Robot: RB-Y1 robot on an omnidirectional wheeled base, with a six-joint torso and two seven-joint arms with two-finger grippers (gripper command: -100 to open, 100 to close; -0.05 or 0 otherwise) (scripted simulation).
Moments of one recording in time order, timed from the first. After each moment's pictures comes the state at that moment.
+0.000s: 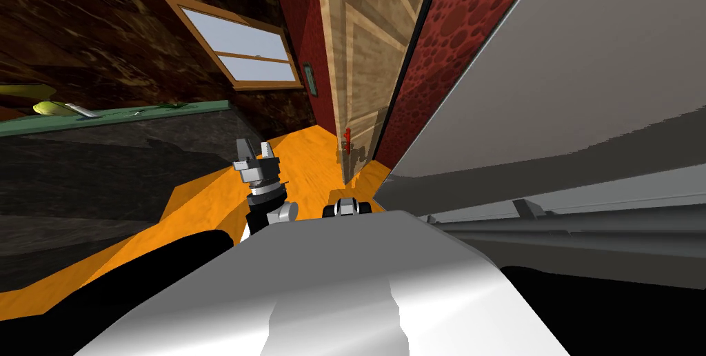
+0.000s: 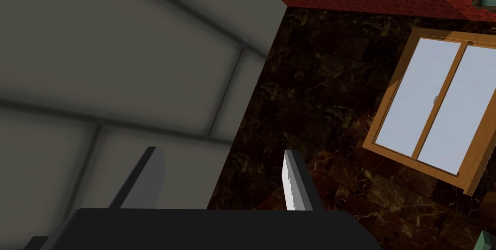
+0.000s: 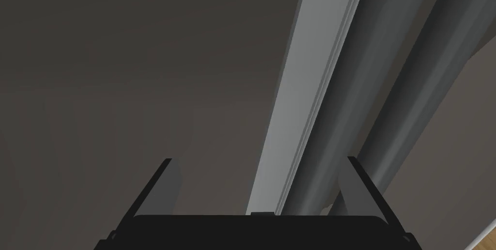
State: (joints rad) left arm 0.51 -0.01 0.00 -2.26 0.01 -0.63 -0.05; right arm 1.75 -0.33 -1.09 -1.84 -0.37 -0.81 0.52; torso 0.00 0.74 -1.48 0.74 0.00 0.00
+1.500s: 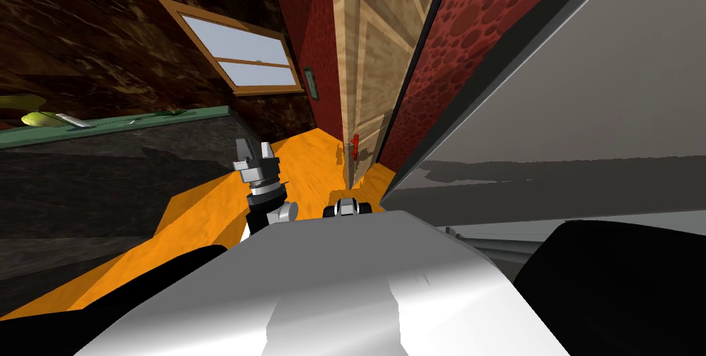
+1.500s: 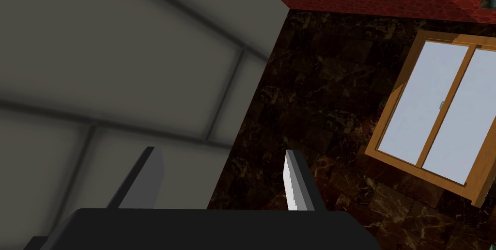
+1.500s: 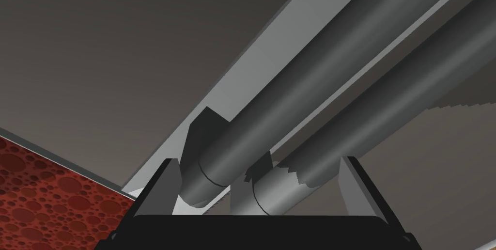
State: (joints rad) left arm 0.51 -0.01 0.00 -2.26 0.01 -0.63 -0.05; right arm 2.12 -0.46 -1.36 -1.66 -0.46 -0.81 0.69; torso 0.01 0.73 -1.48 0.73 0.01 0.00
